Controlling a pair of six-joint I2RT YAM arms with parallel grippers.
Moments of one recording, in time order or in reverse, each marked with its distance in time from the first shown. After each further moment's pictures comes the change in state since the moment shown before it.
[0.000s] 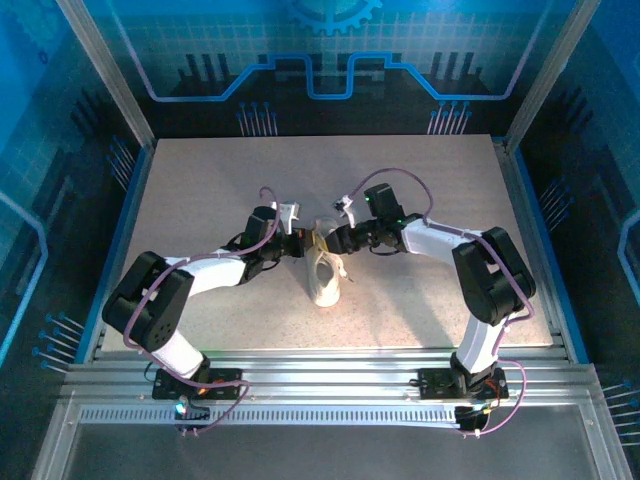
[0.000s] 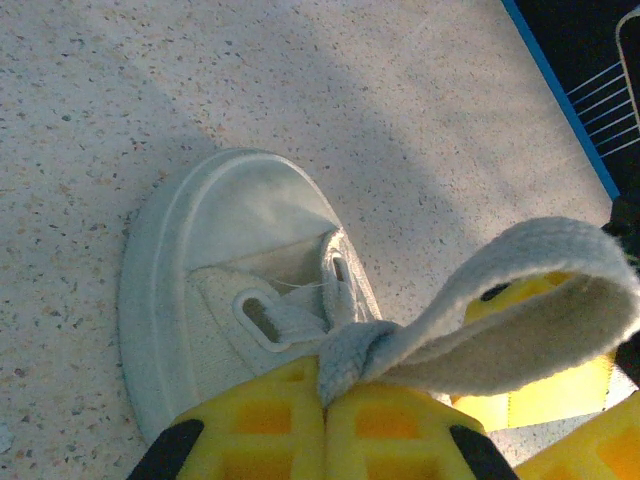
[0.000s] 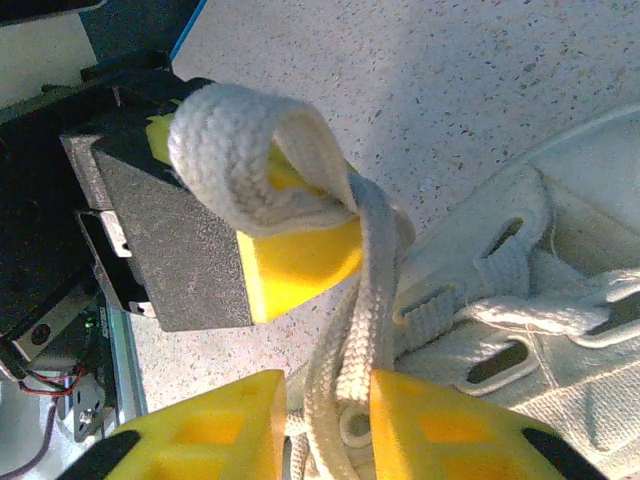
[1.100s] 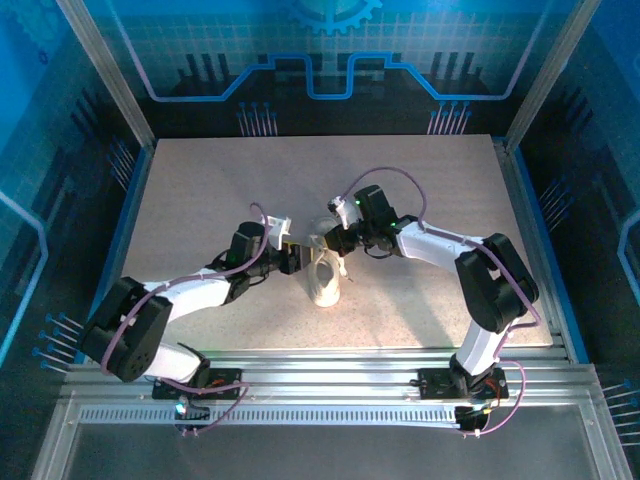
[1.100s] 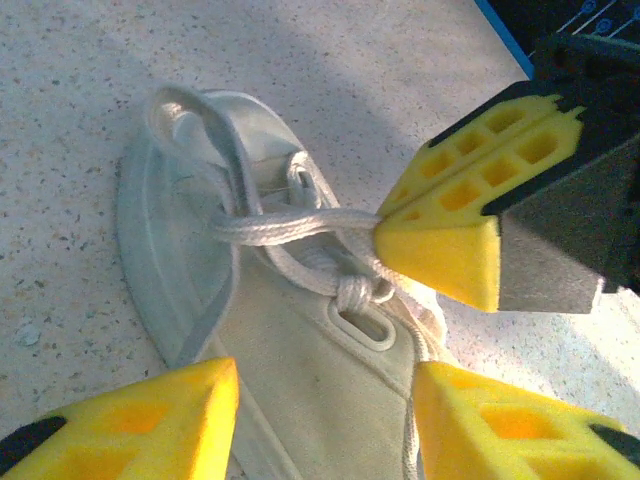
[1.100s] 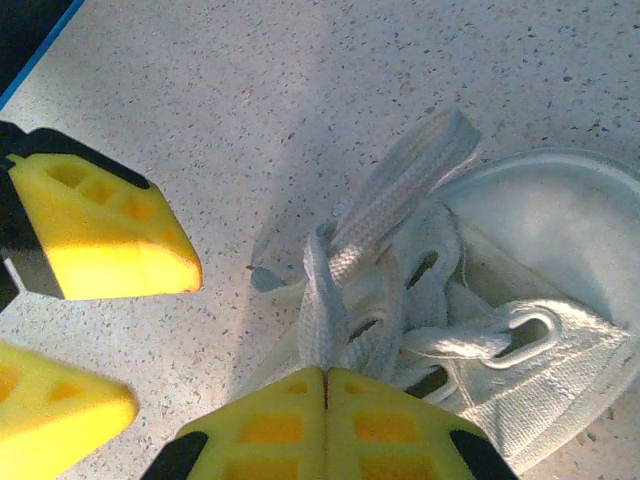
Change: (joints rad) left arm 0.008 -0.193 -0.180 0.026 0.060 0.092; right arm 0.076 -0.042 0.011 -0.032 0.296 -0.064
